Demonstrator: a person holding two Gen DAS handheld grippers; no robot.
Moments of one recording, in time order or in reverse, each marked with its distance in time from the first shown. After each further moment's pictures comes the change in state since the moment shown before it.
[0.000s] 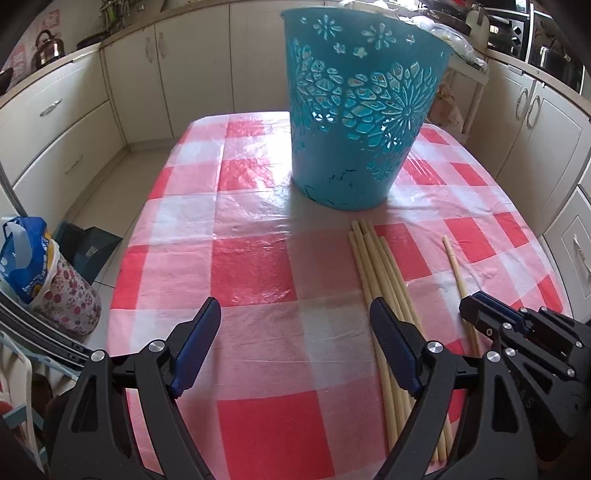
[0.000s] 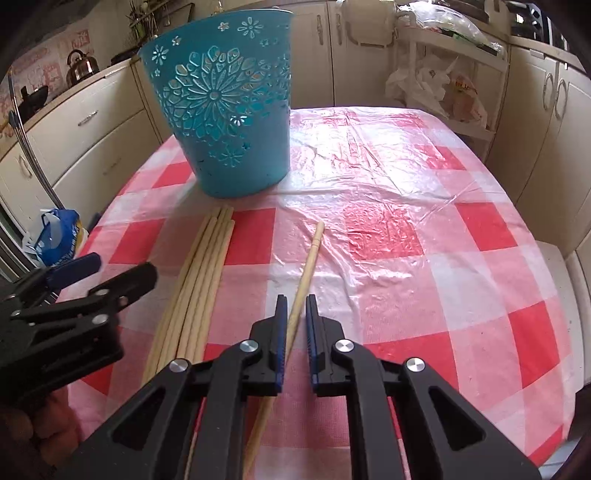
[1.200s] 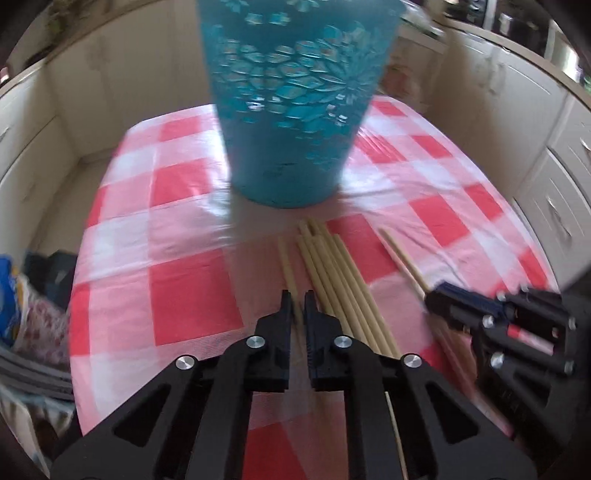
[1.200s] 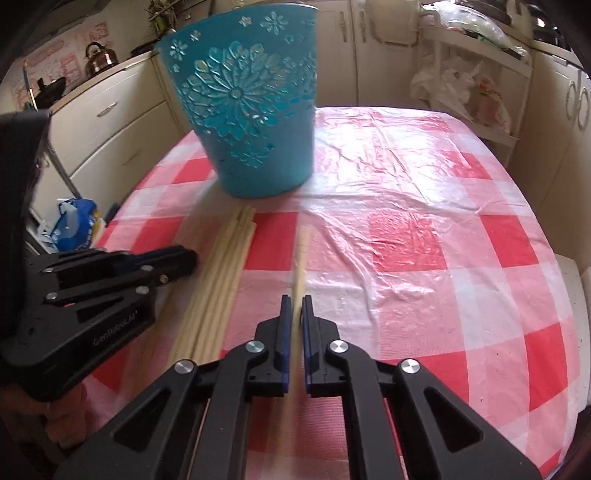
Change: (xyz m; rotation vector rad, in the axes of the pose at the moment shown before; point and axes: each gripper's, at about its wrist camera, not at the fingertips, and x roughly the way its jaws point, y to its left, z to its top) left arm 0.019 -0.016 0.017 0.181 0.077 -0.149; right arm 0.005 0.006 0.013 -0.082 0.030 0.070
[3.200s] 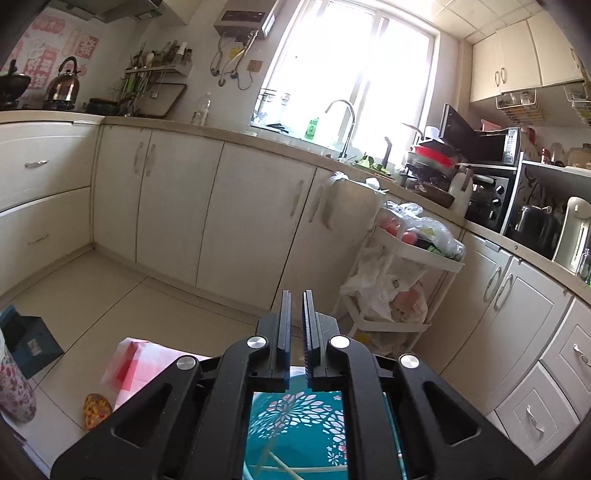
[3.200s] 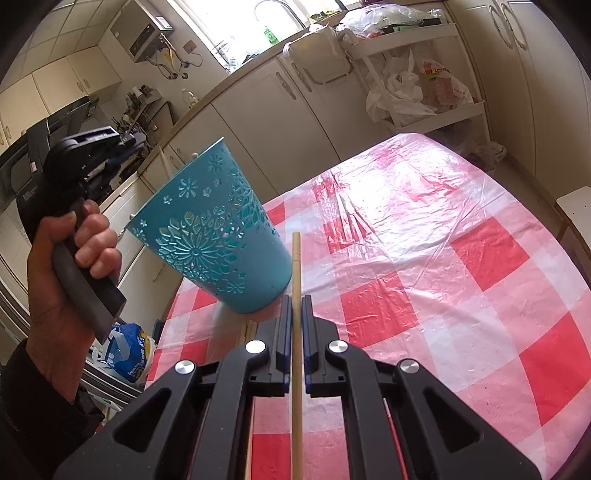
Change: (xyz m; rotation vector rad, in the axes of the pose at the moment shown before) left arm -0.074 0.055 0.186 -0.312 -0.679 0.001; right arm -0.033 -0.067 0.023 0.398 -0.258 0.174
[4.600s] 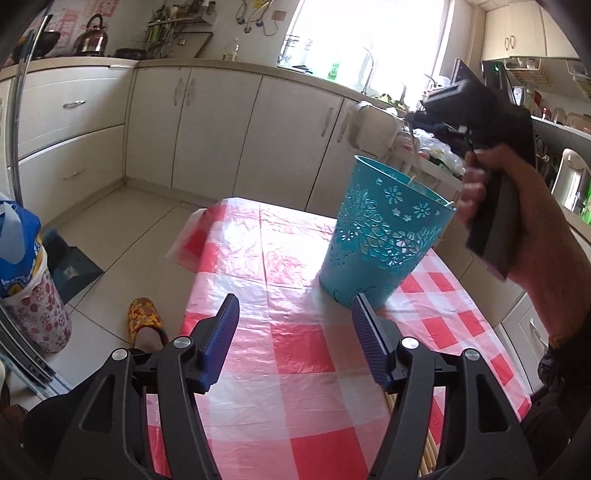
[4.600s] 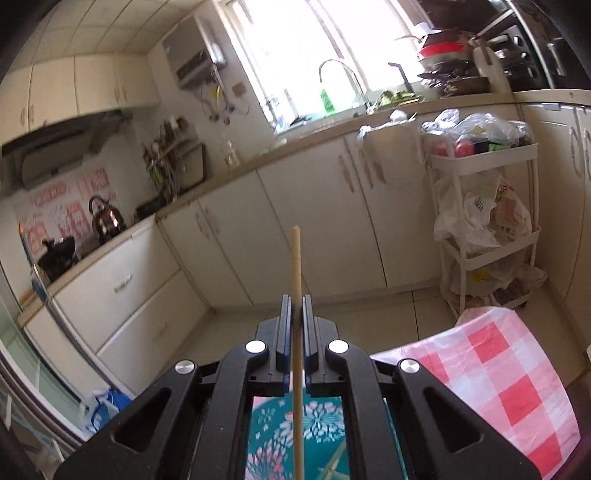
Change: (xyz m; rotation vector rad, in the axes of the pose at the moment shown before) left arm -0.150 0.095 -0.150 -0.016 0.229 0.046; right arm 0.066 0.152 0.160 -0.197 -0.239 0.000
